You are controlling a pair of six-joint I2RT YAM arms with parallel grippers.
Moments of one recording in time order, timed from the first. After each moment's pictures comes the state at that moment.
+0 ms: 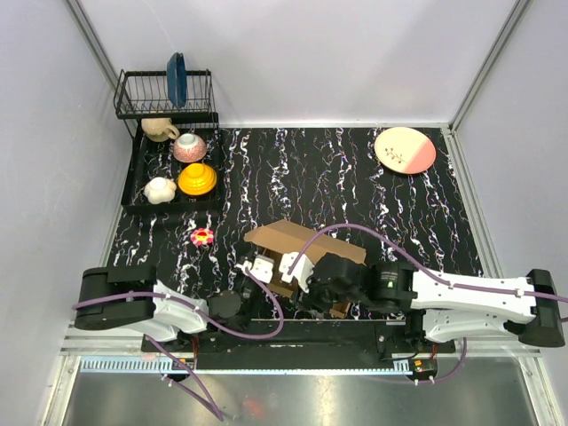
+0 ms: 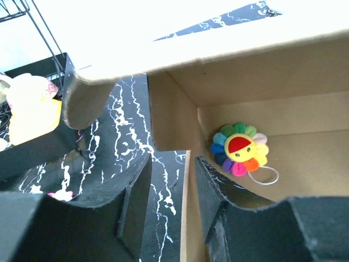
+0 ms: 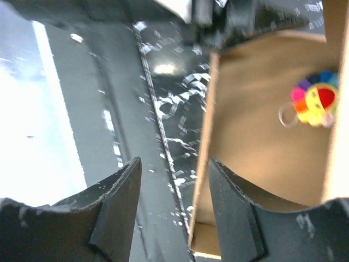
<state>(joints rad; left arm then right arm) -1.44 1.36 0.14 1.34 -1.13 0.33 1.36 1.08 0.85 -0.50 0.09 0.03</state>
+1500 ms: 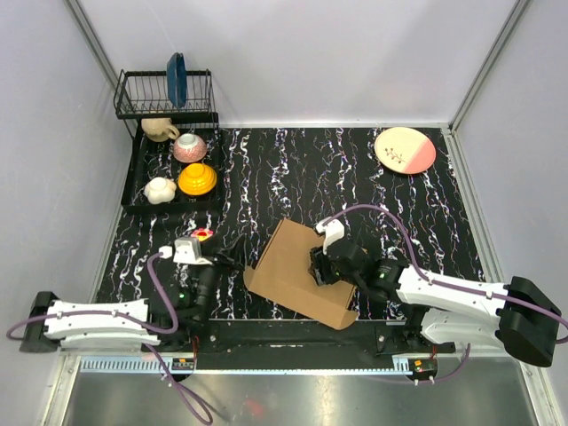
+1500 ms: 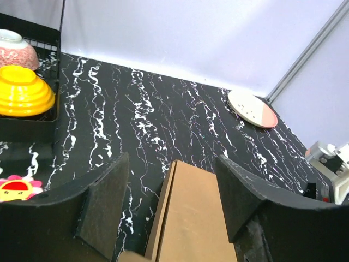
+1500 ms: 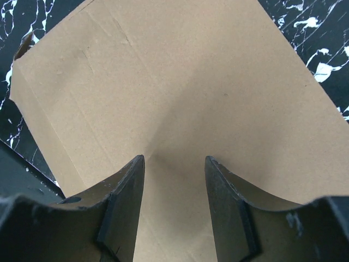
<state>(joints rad) -1.53 0.46 0.22 0.70 -1.30 0.07 1.04 1.10 0.56 -0.14 0.23 0.43</state>
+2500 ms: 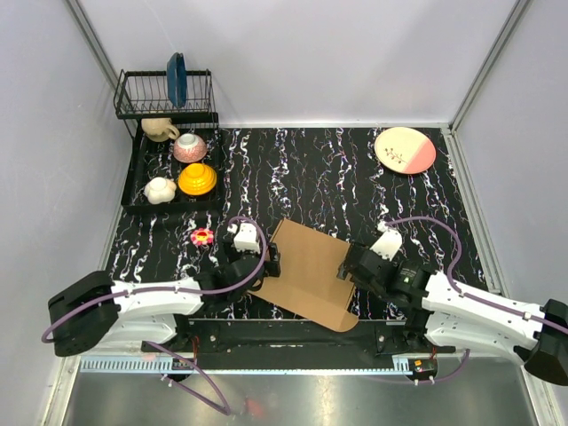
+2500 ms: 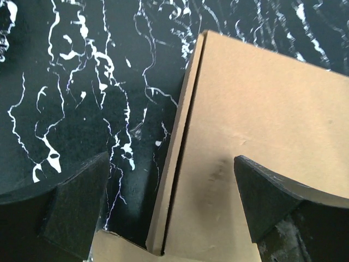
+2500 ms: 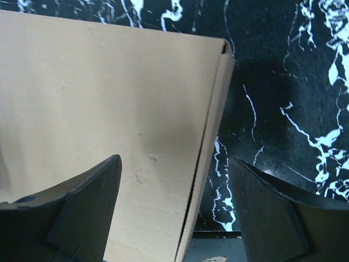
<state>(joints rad) -1.11 1.11 0.34 0.23 -0.73 -0.61 1.04 0.88 0.60 -0.72 0.55 1.21</state>
